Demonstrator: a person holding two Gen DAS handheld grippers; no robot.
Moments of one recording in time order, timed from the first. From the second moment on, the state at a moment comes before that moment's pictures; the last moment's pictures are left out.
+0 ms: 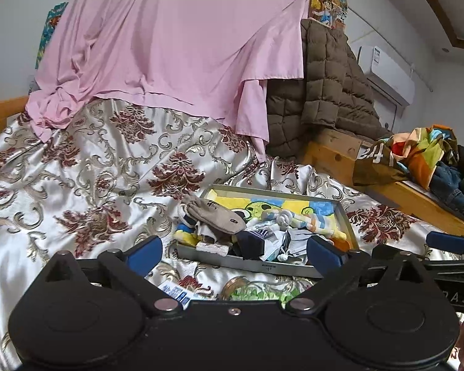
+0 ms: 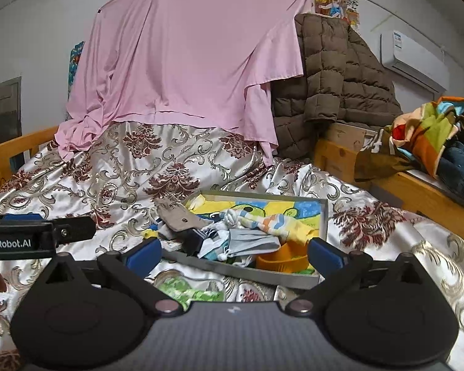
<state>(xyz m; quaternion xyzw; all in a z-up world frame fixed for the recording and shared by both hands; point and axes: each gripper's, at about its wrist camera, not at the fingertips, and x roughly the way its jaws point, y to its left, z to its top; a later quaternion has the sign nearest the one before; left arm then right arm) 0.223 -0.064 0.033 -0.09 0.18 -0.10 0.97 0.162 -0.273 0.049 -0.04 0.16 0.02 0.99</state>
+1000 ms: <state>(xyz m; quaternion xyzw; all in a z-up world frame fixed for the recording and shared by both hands) 0.136 -0.005 -0.003 -0.10 0.18 -0.06 0.98 0.086 -0.222 0.026 0.00 0.16 -0.03 0.99</state>
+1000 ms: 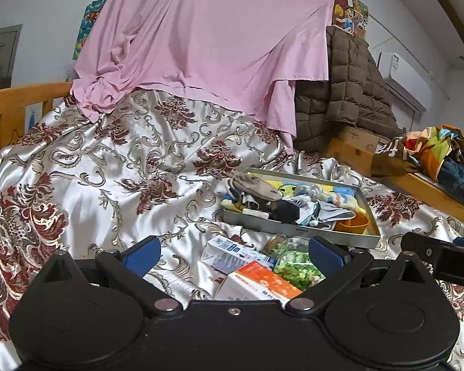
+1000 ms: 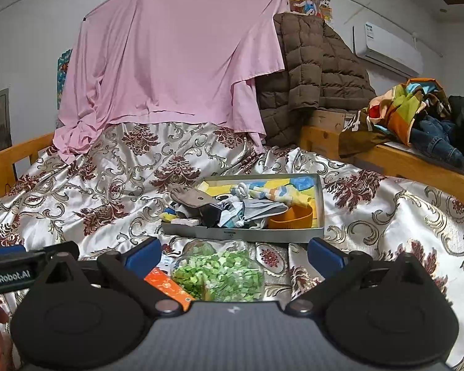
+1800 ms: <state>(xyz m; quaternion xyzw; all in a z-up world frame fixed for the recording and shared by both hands) 0.127 0.011 -0.032 -0.07 0.20 -0.01 0.98 0.074 -0.224 -0.028 0.04 0.17 -0.07 0.98</state>
